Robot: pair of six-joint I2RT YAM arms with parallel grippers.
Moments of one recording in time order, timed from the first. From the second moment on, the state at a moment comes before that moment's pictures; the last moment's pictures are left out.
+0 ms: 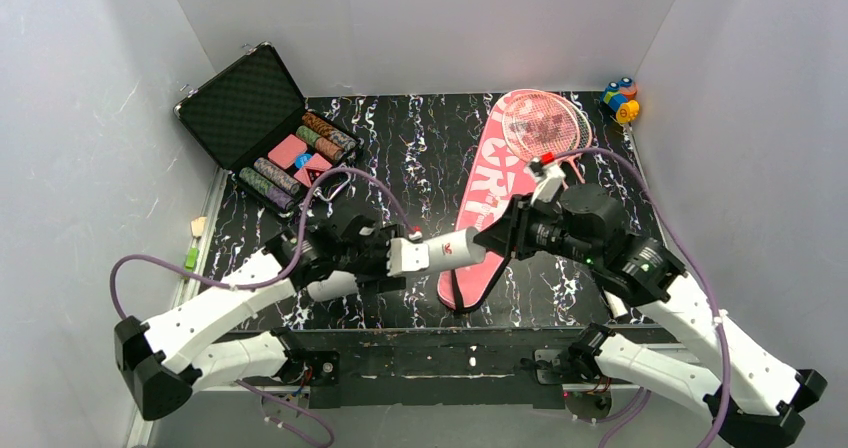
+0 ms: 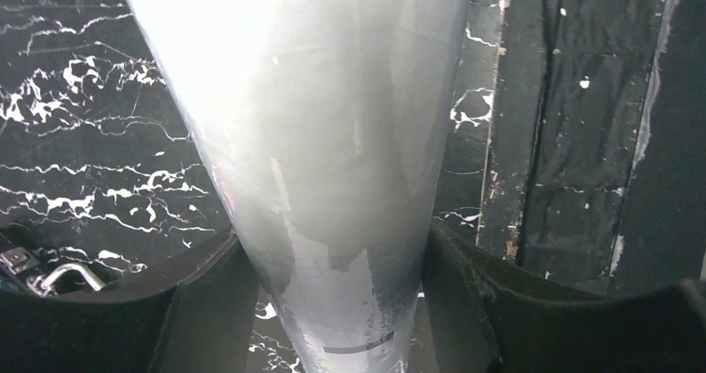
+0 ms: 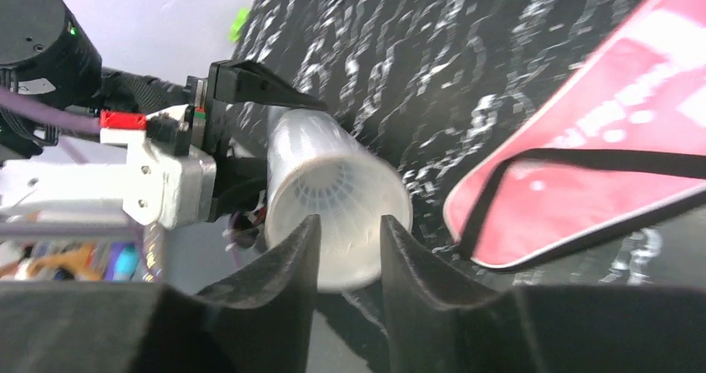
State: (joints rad) left arm -0.86 1.02 0.94 -0.78 0.27 0.66; right arm 0.82 0.80 1.02 -0.61 -0.18 0.67
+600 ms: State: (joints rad) left arm -0.40 1.80 1.40 -0.77 0.04 0.46; right arm 0.77 0.69 1.18 -0.92 0.20 0.67
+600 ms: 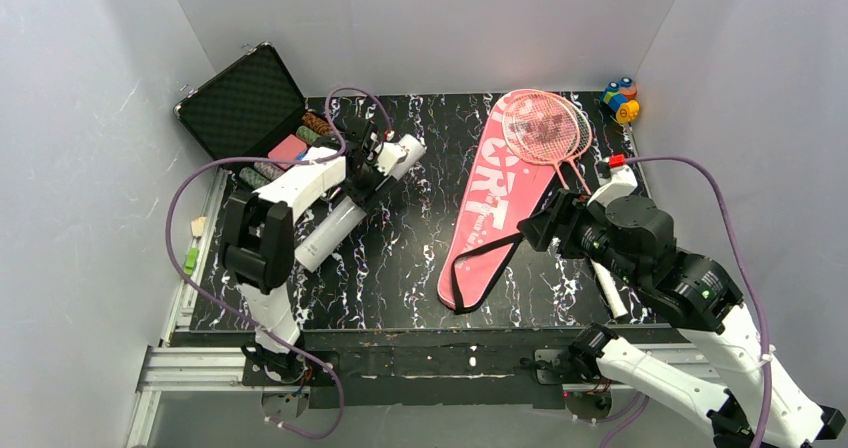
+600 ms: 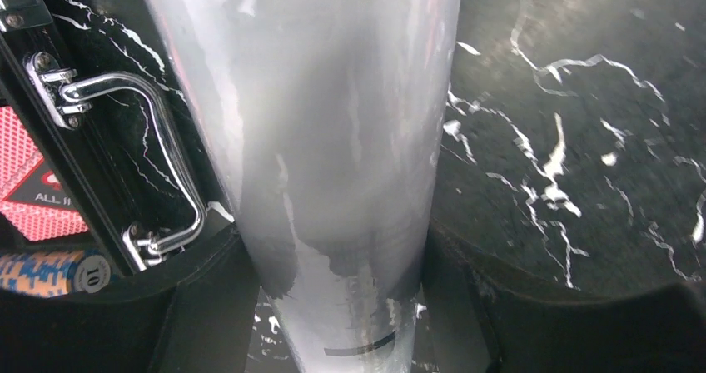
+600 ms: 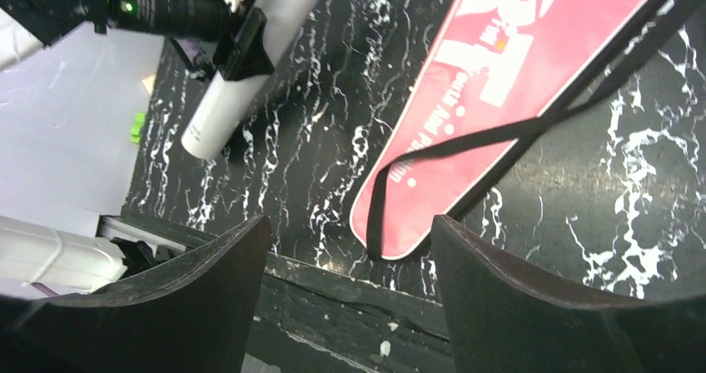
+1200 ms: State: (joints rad) left arm -0.33 2.00 1.52 -0.77 0.00 0.28; right arm 0.58 0.77 1.05 -1.00 0.14 0.77
